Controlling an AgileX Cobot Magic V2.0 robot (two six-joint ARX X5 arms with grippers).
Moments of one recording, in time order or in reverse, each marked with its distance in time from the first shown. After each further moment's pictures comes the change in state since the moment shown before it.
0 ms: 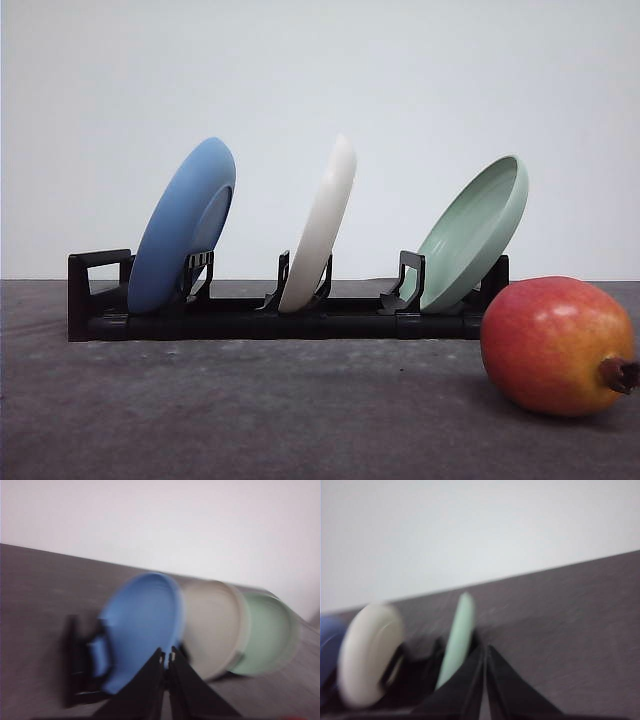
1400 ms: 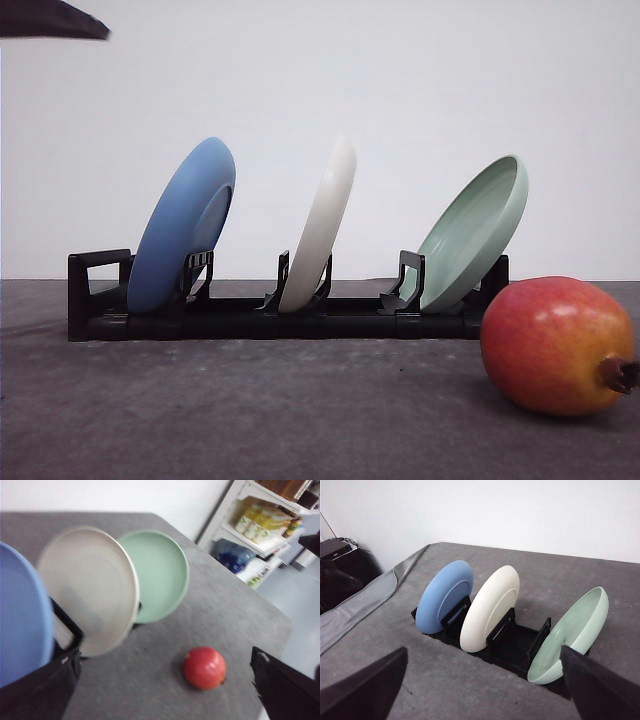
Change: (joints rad) left_arx -0.145 0.442 0.222 -0.020 0.369 0.154; right_arx 0.000 0.301 0.292 -0.150 -0.500 -0.219
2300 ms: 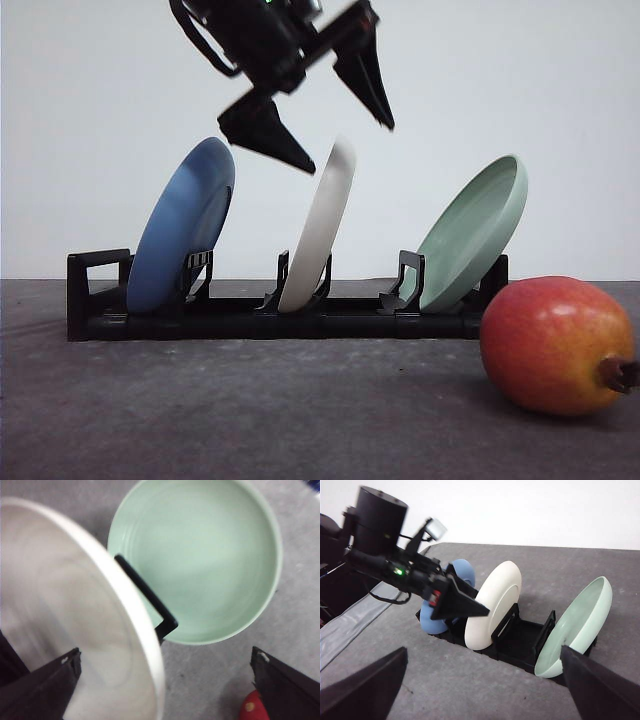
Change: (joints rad) left_arx -0.405 0.851 0.700 -0.184 -0.518 -0.020; right_arx 0.000 0.000 0.000 -0.014 0.000 0.051
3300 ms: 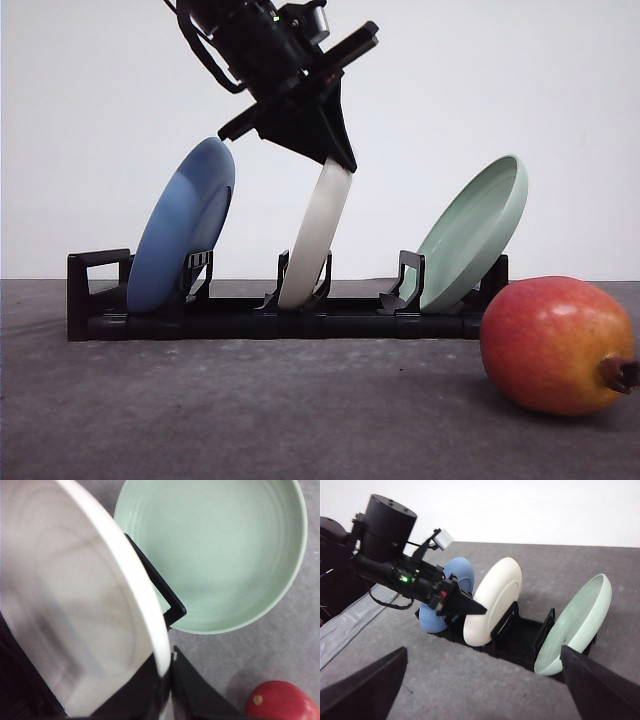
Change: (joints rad) left_arx -0.012 0.010 0.000 -0.033 -0.022 -0.006; right_arx 0.000 0.006 0.000 -0.010 0.002 0.000
